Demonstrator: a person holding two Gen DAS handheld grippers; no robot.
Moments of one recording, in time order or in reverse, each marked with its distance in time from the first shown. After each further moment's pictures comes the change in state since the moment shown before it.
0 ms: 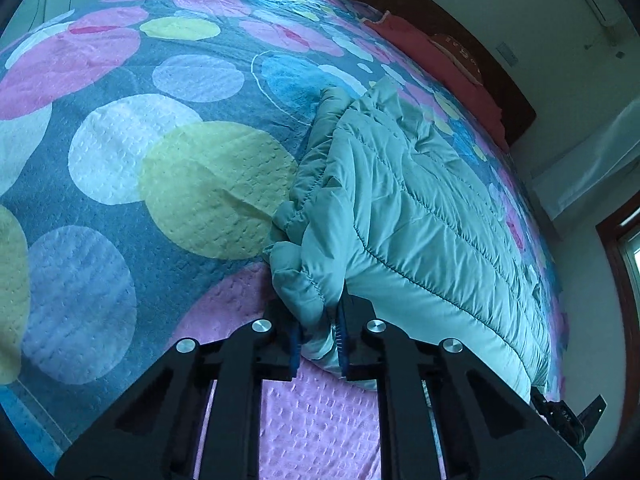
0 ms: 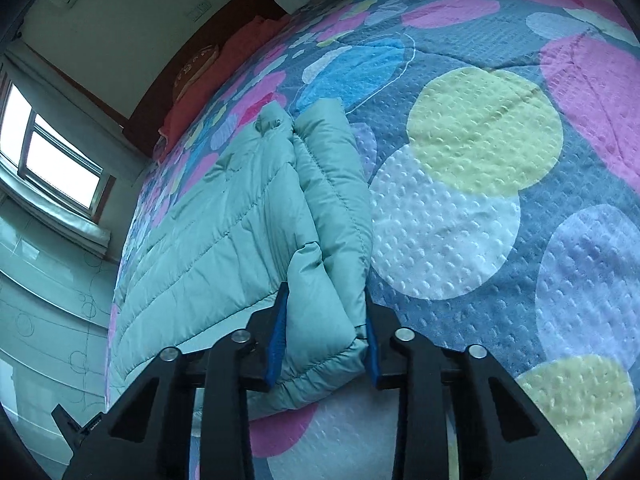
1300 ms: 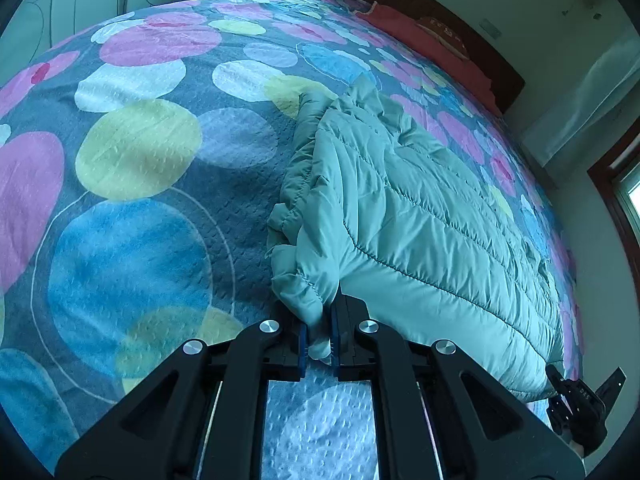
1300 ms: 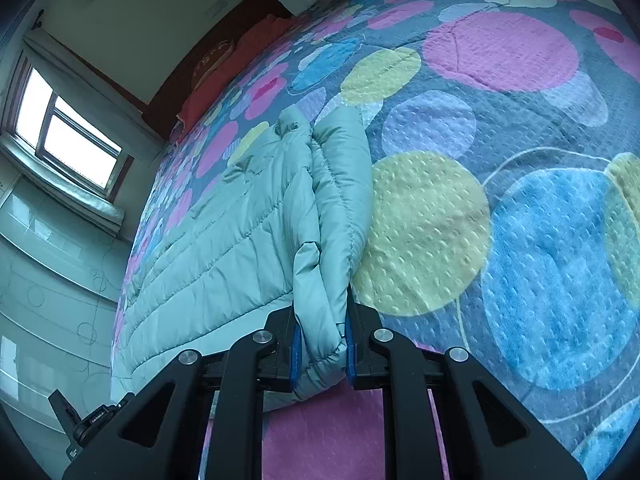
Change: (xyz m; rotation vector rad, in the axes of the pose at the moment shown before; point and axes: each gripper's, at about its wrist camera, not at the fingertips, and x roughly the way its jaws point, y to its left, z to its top) left arm -0.123 0.050 -0.110 0.090 0.022 0.044; right arm -0.108 -0.048 -0.087 -0.031 0.036 0.031
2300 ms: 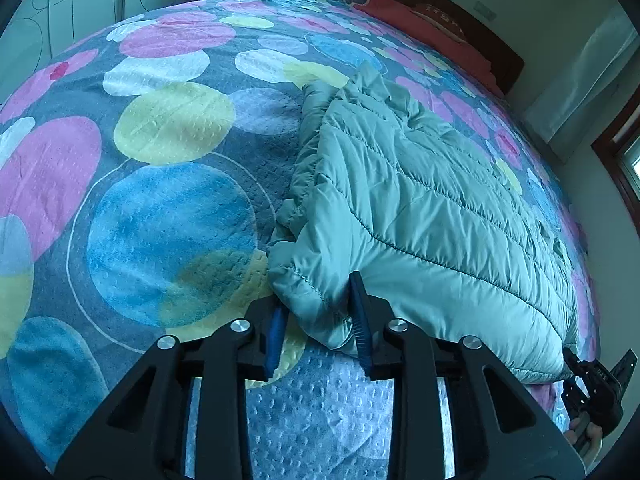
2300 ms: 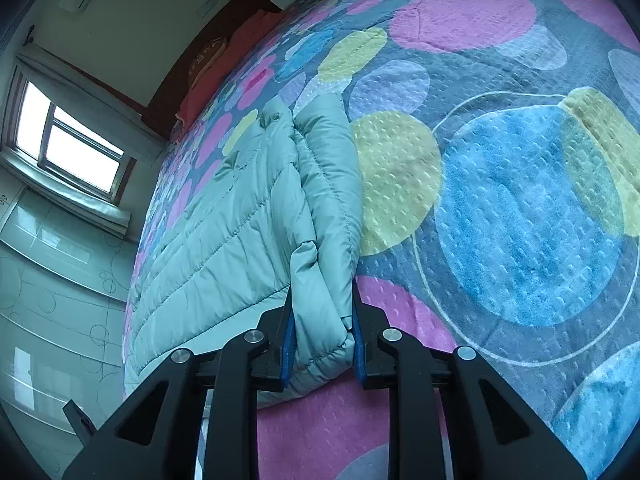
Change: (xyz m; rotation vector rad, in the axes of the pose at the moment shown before) left arm -0.016 0.015 -0.025 0.054 0.016 0.049; right arm -0.010 -0.031 -0.017 0.051 0.037 0.037
